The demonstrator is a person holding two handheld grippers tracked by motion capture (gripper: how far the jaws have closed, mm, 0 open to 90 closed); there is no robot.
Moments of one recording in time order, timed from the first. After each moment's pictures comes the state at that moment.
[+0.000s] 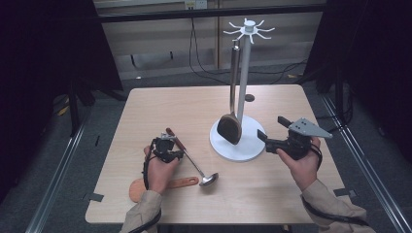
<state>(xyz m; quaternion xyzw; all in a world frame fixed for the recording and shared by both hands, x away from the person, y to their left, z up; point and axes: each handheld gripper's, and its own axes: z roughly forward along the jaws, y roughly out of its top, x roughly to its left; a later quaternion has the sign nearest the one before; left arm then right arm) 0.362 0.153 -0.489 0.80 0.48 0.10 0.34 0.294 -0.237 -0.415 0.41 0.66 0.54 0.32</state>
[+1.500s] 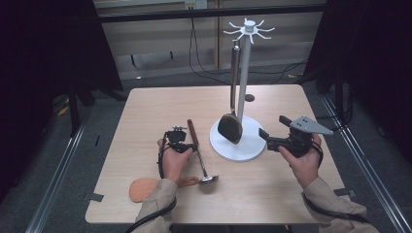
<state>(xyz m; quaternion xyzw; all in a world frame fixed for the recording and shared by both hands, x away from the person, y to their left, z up) 0.385 0.111 -0.486 0.76 0.54 0.05 0.35 0.302 -0.244 -0.418 0.43 0.66 0.54 0.31</state>
